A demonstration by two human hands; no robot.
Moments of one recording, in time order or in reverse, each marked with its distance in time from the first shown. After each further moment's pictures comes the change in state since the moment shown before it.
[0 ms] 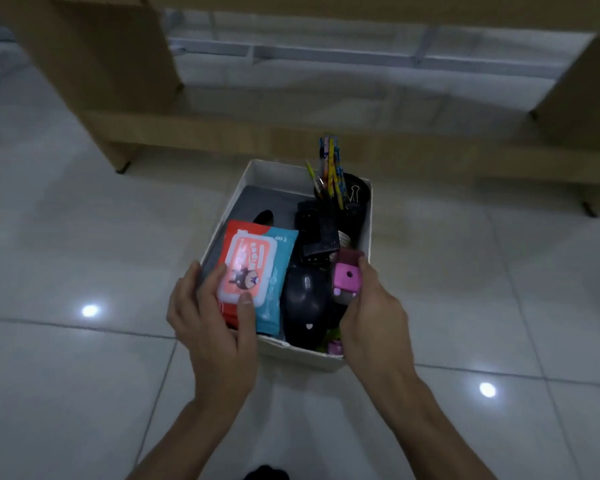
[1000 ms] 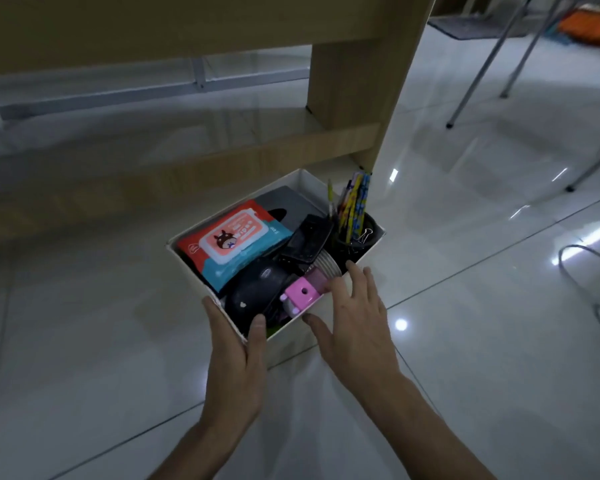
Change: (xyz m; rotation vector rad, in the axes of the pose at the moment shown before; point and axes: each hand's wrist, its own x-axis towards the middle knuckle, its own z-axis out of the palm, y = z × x) left_hand -0.070 0.130 0.123 -0.449 -0.781 -0.017; right_hand -0.032 0.148 -0.110 -0.363 0.238 0.209
